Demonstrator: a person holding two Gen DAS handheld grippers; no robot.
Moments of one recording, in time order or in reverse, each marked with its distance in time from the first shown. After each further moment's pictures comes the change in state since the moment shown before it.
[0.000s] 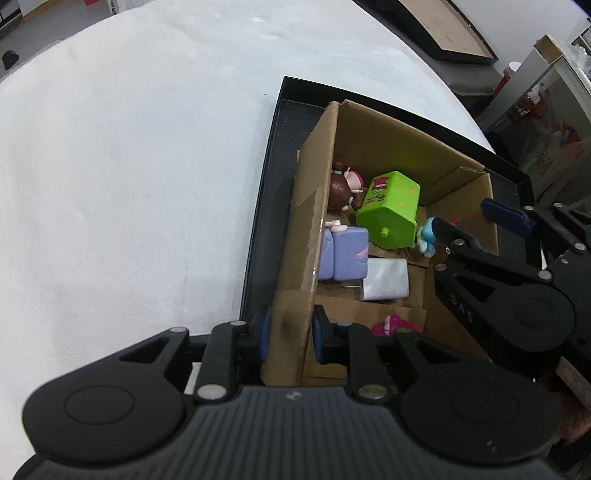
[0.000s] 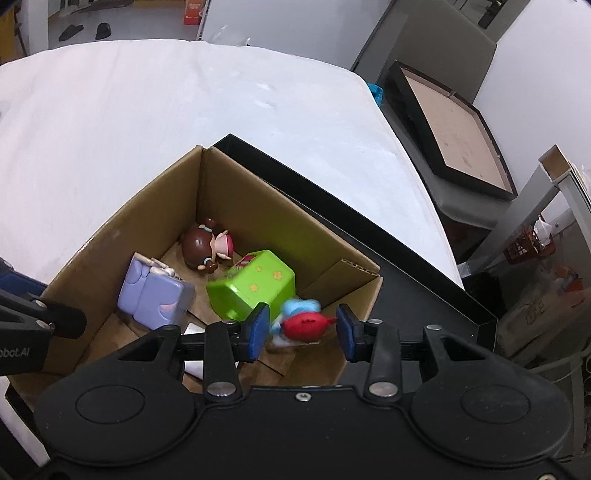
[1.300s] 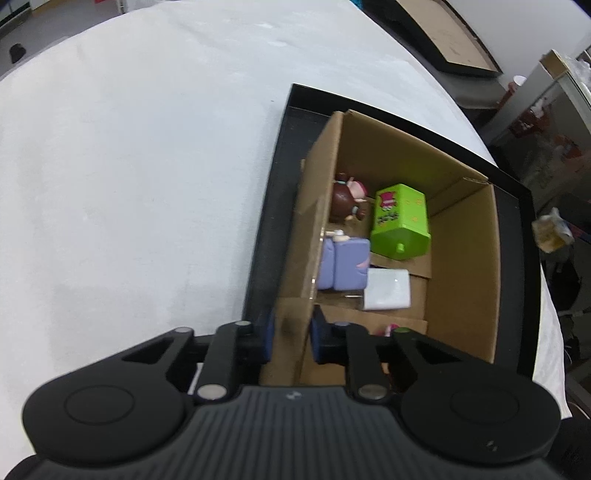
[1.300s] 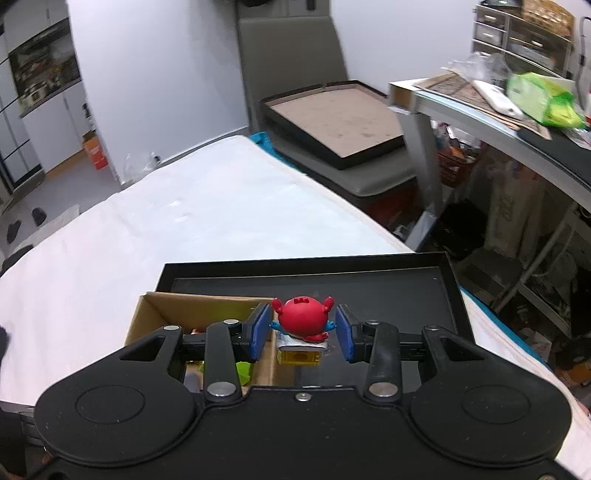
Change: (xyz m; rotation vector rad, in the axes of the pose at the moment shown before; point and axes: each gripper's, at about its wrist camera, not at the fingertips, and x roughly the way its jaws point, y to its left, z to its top) left arm -0.001 0.003 -0.001 -0.034 -0.027 -0.027; right arm -0.059 -0.106 -0.024 0.613 -0.132 0.084
